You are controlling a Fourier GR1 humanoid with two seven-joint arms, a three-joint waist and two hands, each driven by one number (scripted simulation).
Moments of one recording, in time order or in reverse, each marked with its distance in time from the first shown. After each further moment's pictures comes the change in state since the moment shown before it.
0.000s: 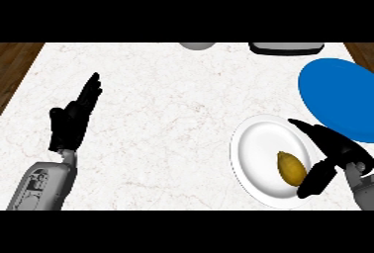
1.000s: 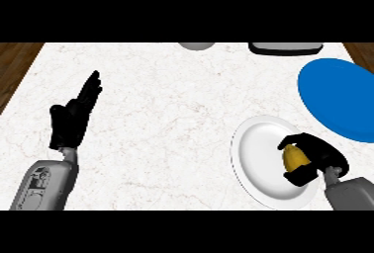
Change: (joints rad) left arm -0.013 -0.048 0.058 -0.005 -0.059 -0.041 0.016; right arm 0.063 0.211 -0.105 0.218 0.348 0.035 -0.239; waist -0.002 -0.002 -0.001
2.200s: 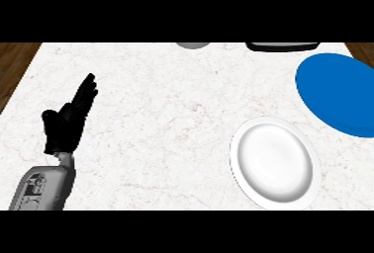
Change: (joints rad) left arm 0.037 -0.016 0.029 -0.040 -0.008 -0.013 -0.001; right arm -0.044 -0.464 -0.541 0.385 -0.029 -0.214 -0.935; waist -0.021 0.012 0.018
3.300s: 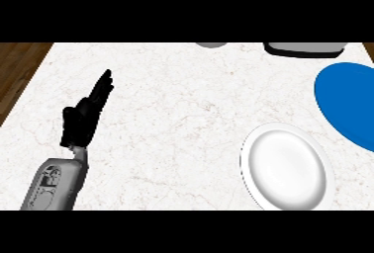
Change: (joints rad) left arm -0.055 -0.029 -0.047 0.040 -0.024 -0.019 -0.024; right arm -0.329 -0.025 0.007 0.539 -0.022 0.074 -0.538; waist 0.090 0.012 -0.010
